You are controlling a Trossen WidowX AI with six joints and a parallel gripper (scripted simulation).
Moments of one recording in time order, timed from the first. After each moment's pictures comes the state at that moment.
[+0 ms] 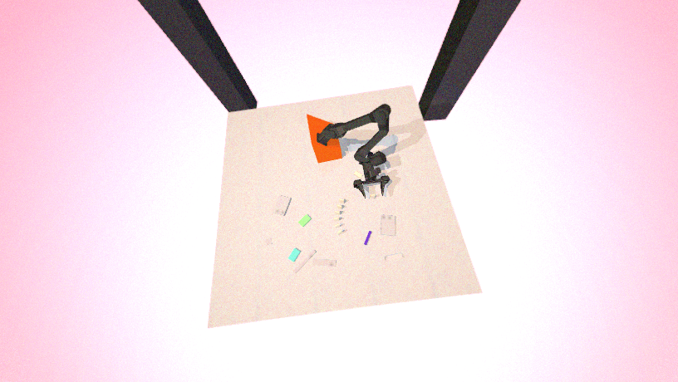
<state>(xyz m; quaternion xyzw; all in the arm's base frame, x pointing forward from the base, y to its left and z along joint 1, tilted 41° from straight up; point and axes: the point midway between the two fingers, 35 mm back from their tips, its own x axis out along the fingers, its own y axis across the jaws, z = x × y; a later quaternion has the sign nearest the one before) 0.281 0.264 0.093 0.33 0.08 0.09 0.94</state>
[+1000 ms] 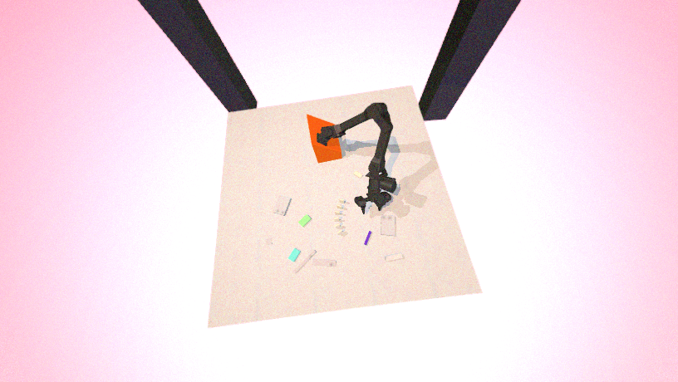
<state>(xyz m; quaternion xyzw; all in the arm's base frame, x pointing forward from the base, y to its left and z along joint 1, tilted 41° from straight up) 0.360 0.278 0.066 0.13 0.42 0.22 0.87</state>
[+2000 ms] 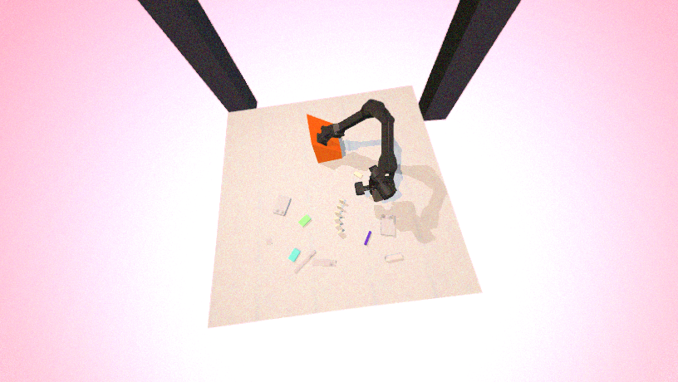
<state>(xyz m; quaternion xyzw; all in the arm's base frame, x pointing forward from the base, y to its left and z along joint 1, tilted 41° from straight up) 0.298 0.235 0.125 0.19 0.68 0.30 0.64</state>
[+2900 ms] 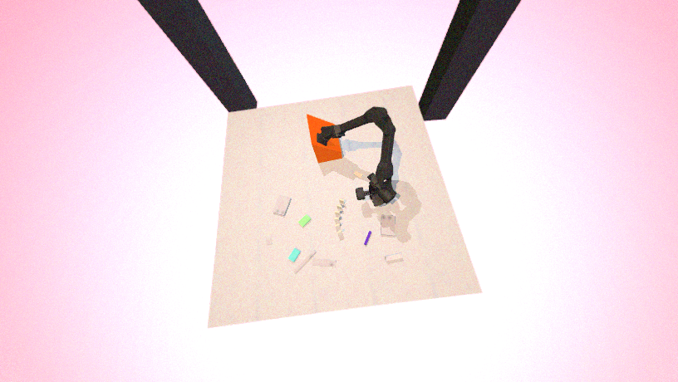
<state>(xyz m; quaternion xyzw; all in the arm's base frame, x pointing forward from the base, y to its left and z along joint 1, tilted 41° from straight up) 0.289 0.288 0.076 0.20 0.68 0.31 0.64</state>
